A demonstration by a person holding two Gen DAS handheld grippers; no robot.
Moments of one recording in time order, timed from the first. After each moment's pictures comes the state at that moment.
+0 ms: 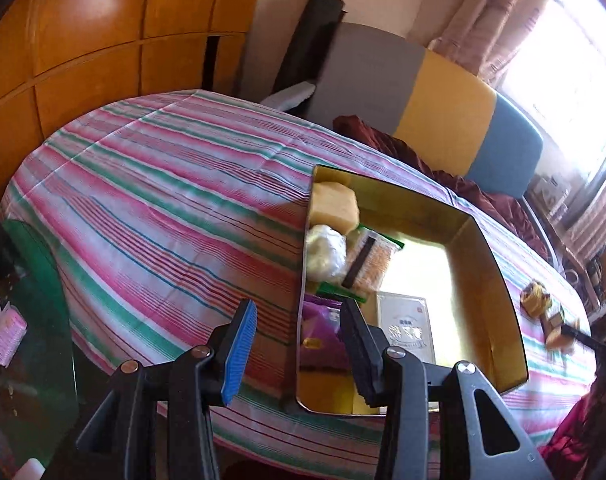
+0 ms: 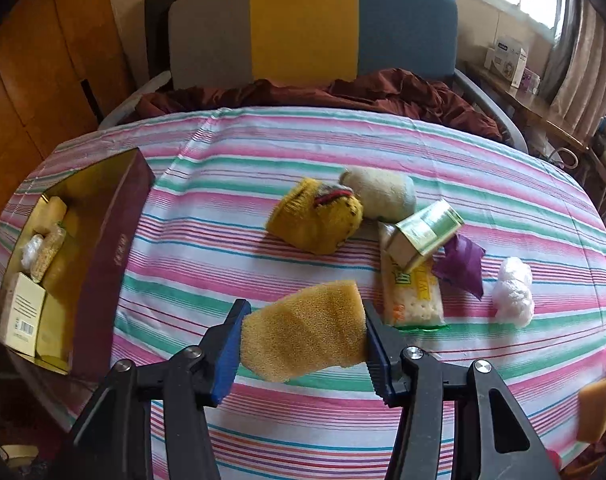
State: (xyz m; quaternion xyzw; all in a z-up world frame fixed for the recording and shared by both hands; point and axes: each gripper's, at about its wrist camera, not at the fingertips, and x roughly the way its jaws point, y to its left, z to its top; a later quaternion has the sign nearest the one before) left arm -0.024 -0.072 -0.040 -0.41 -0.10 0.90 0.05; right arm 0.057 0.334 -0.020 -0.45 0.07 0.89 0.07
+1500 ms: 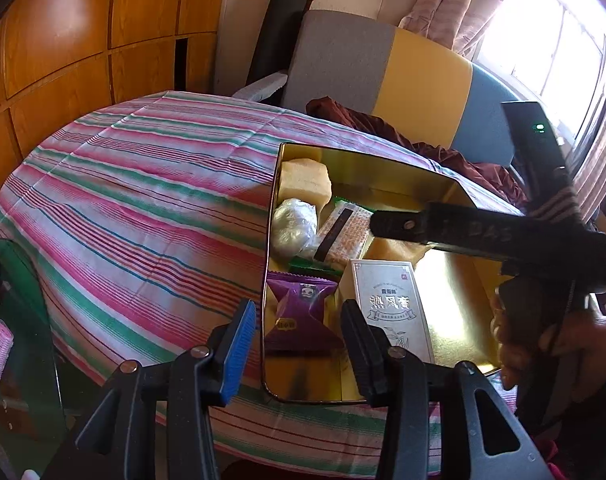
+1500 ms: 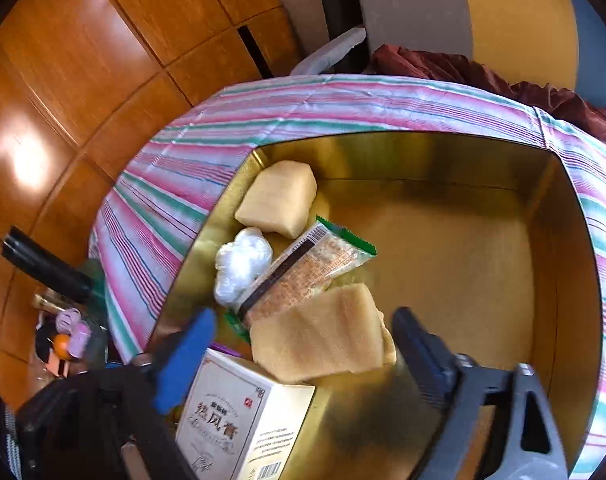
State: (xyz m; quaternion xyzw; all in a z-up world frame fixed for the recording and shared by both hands) left arm -0.021 -0.047 -0.056 -0.42 -0.06 0.90 0.08; right arm -0.073 0.066 -0.062 -0.48 0.11 0.85 -0.18
